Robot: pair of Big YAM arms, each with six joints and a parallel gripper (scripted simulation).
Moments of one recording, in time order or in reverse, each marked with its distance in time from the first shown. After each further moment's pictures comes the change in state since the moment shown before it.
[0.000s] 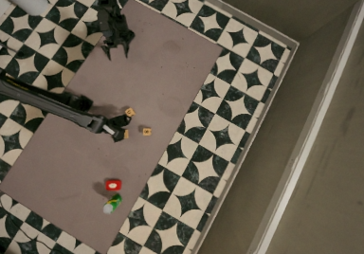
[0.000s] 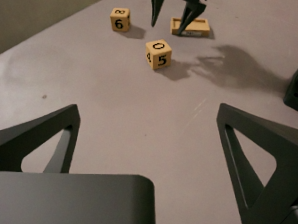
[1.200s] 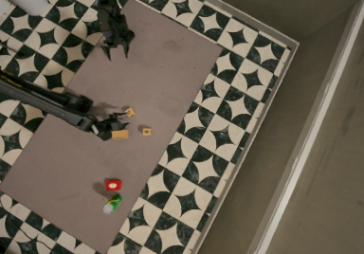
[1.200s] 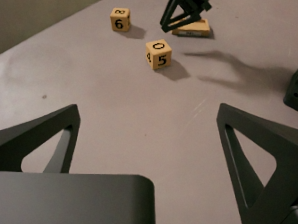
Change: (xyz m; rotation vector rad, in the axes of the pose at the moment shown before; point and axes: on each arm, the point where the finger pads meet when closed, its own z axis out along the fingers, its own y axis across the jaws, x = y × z) left arm 0.000 0.000 0.000 0.000 0.000 0.000; right arm 0.007 0.008 -0.004 -0.409 -0.333 -1.322
